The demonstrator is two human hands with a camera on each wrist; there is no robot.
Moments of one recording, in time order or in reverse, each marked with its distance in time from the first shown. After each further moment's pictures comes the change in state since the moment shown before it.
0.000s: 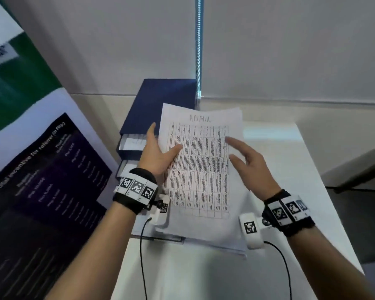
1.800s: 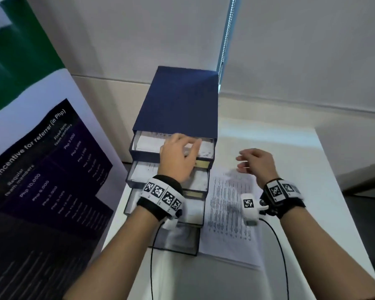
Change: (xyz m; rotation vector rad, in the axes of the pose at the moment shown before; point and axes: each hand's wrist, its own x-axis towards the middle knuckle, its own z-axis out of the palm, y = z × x) left_hand 0.052 -0.054 -0.002 0.348 0.131 0.275; right_hand 0.098 0.068 0.061 0.284 0.304 0.626
